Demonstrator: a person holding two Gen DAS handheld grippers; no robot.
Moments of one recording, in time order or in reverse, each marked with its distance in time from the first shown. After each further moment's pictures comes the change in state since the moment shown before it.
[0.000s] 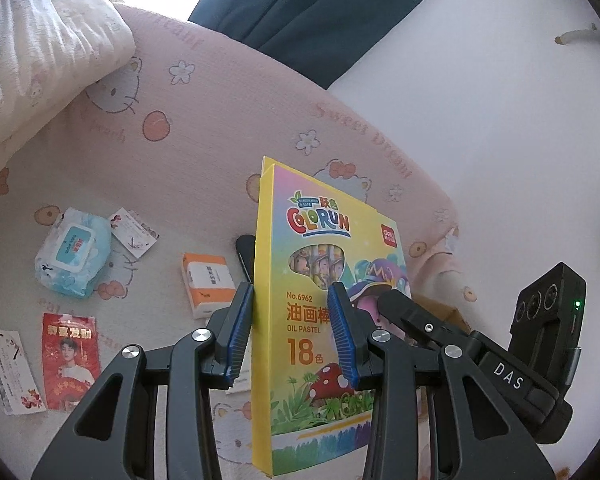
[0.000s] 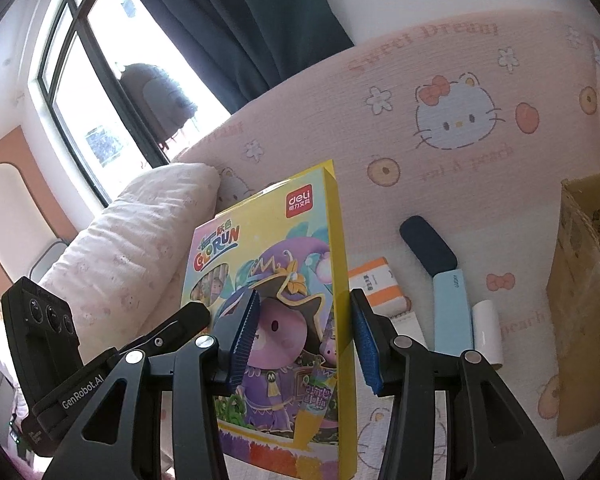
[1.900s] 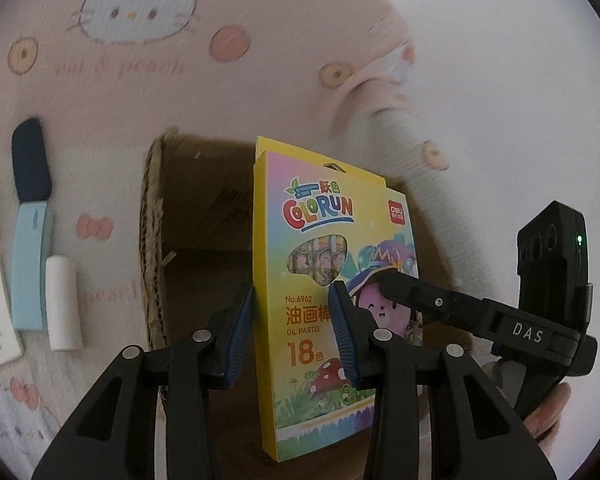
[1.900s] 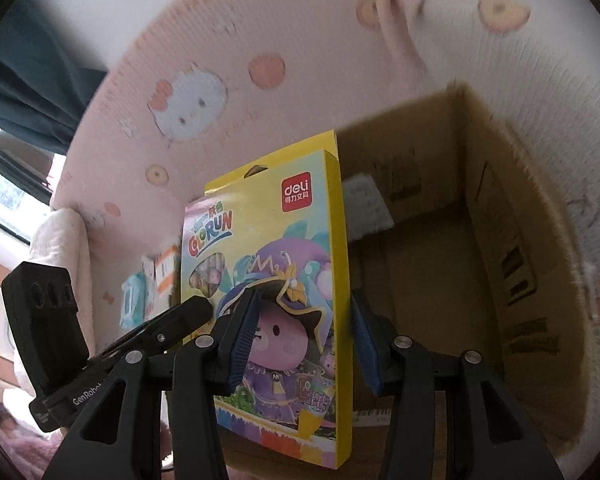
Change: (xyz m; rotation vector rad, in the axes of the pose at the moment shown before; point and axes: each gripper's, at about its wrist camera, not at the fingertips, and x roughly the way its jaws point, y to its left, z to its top) left arm 0.271 -0.263 -0.109 0.123 0.584 -0.092; right arm -0.126 -0.354 0.078 0.326 0.350 -0.243
